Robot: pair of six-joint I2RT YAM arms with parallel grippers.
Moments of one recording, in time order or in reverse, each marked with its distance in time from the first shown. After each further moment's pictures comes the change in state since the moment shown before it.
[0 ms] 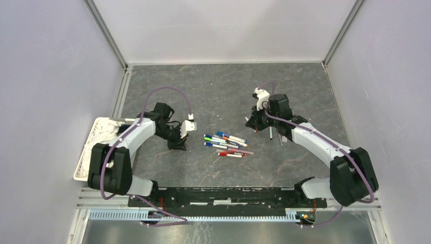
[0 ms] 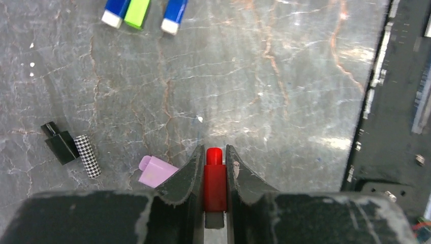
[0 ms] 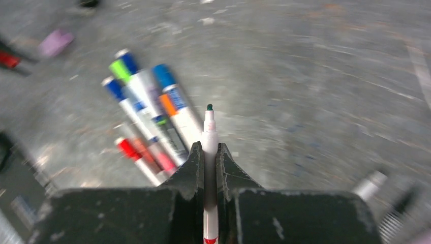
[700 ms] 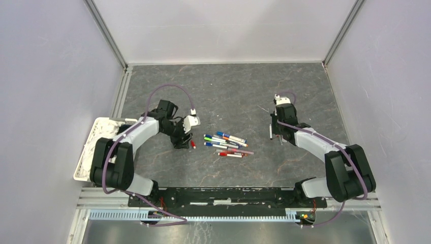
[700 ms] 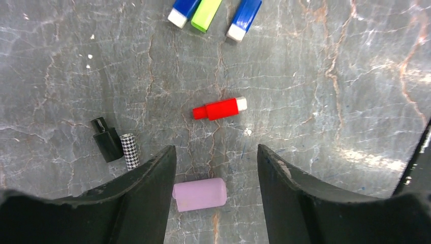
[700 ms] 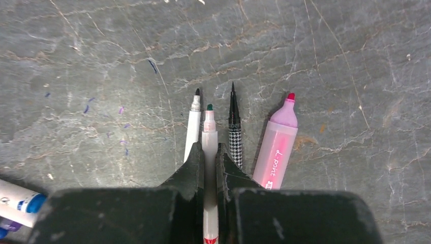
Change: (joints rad) left arm -0.043 0.051 -0.065 0.295 -0.126 -0.193; right arm -0.140 -0.008 -0.167 0.044 0.640 0.071
